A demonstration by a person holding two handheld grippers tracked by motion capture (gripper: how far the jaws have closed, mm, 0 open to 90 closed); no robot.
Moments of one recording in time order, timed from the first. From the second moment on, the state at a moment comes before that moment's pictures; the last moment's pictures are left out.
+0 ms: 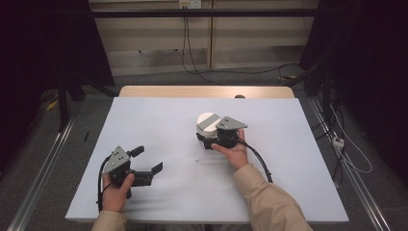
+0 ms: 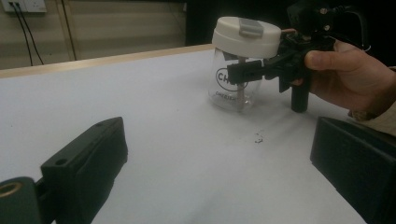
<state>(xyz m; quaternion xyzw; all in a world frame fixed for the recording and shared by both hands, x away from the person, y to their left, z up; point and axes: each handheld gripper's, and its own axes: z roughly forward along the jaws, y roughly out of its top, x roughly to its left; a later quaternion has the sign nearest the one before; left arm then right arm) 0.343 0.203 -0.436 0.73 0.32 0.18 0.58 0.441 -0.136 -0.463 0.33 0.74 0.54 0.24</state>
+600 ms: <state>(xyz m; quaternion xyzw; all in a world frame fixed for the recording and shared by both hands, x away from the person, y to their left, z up) 0.353 0.176 -0.429 0.73 0.31 0.16 0.59 0.441 -0.137 -0.463 0.33 0.74 0.54 0.24</state>
